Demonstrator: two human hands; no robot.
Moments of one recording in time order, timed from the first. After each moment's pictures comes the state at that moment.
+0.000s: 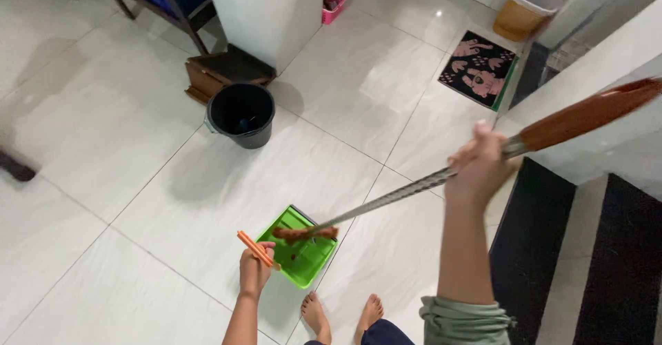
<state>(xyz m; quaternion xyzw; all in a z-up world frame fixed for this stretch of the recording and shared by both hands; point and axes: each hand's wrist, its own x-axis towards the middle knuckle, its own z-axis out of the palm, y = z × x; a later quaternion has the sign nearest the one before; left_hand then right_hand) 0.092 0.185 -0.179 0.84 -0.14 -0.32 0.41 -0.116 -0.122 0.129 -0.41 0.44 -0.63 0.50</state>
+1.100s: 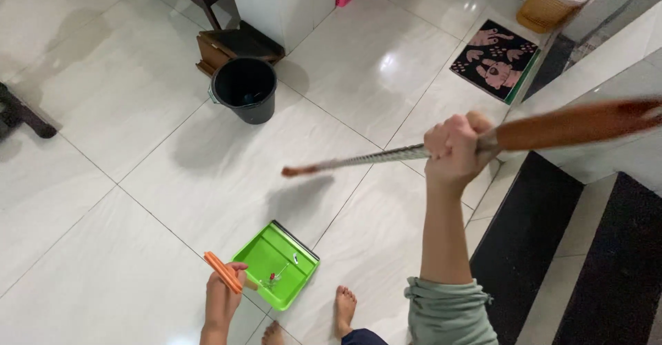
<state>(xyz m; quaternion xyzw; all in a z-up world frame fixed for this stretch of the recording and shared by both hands) -0.026 0.295 -0.169 0.89 -0.18 -0.21 0.35 -0.205 -0.136 0.070 -0.48 0.07 -0.64 0.60</state>
